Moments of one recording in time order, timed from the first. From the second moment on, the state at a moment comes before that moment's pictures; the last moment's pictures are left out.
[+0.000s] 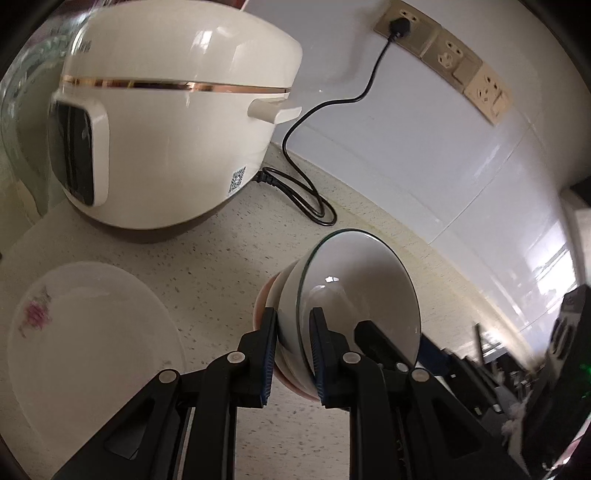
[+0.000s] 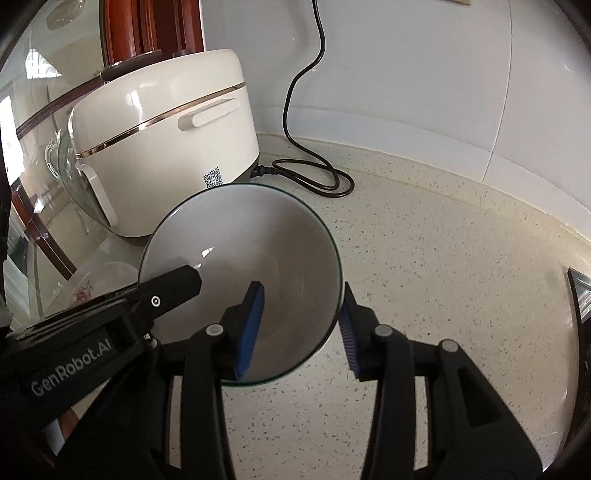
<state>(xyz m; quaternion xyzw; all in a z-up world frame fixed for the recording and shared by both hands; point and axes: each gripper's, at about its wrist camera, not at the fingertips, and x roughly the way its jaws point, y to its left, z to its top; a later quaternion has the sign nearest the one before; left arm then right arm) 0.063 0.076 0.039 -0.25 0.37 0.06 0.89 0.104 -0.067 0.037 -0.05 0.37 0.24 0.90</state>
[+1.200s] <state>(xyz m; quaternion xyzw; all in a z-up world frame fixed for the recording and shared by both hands) 0.066 0.110 0.012 -0.36 0.37 0.03 0.86 0.106 -0.083 0.041 0.00 0.38 0.24 0.89</state>
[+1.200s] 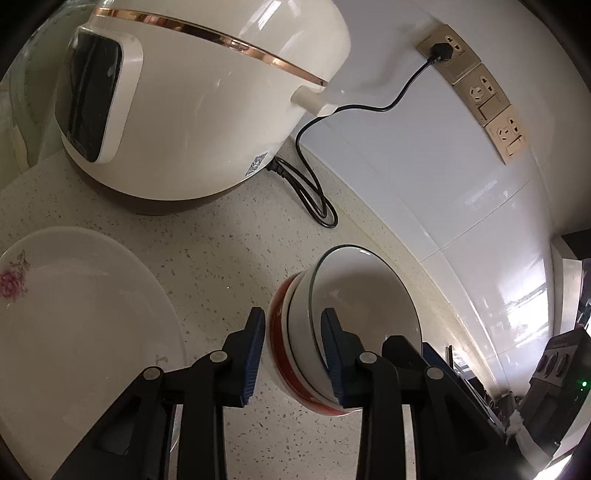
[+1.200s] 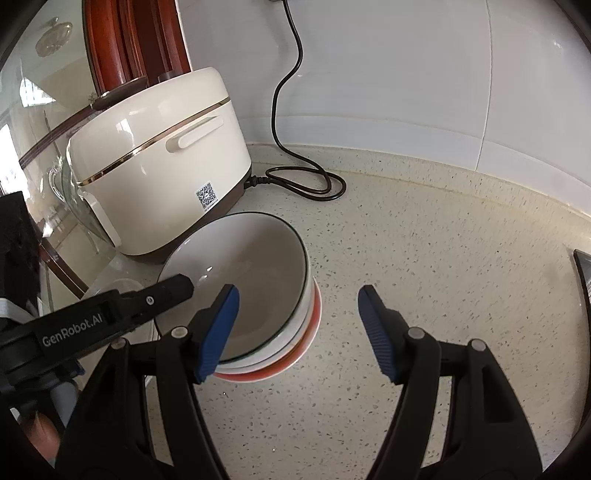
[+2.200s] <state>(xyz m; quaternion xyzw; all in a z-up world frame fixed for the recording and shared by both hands) 0.105 0.110 -0.018 -0.39 0.45 -0.01 0.80 0.165 -0.109 -0.010 0.16 0.53 0.33 0.77</state>
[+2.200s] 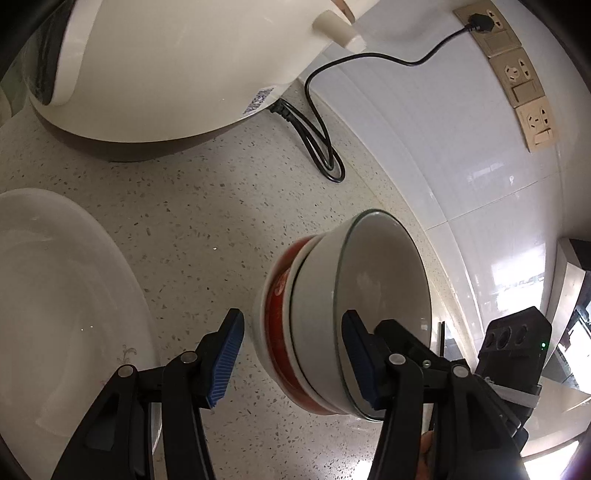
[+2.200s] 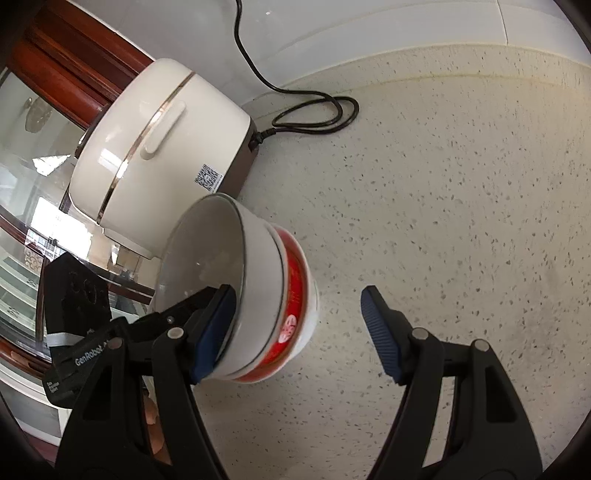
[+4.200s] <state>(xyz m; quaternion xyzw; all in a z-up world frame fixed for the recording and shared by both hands) 0.032 0.166 0.031 -0.37 0.40 0.03 0.84 0.116 -0.038 0.040 0.15 0.51 0.41 0.74</state>
